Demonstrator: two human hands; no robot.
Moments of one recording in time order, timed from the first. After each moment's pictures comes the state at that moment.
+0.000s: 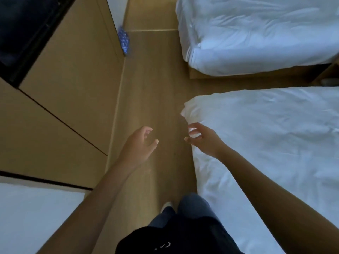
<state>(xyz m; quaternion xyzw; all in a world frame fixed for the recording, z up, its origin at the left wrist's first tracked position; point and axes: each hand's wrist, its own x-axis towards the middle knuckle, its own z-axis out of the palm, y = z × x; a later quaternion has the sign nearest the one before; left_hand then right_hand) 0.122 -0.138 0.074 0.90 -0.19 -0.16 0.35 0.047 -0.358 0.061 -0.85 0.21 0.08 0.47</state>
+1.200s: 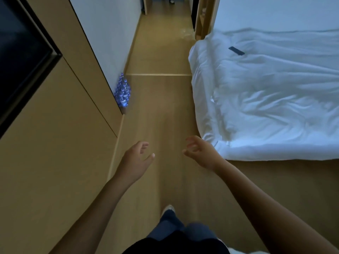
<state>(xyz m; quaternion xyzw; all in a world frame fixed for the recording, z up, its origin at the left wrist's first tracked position) 0.953 -0.490 0.057 0.91 -0.14 -0.15 0.37 0.886 -0.719 0.047 -0.87 0.17 0.08 0.46</state>
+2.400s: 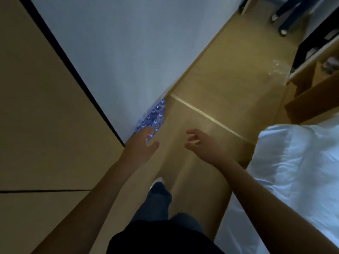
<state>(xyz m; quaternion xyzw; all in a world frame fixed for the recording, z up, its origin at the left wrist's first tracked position) 1.791 -0.636 0.012 0.87 0.11 -0.10 0.47 1.836 -0.852 0.011 -0.88 0.02 0.24 0.41</state>
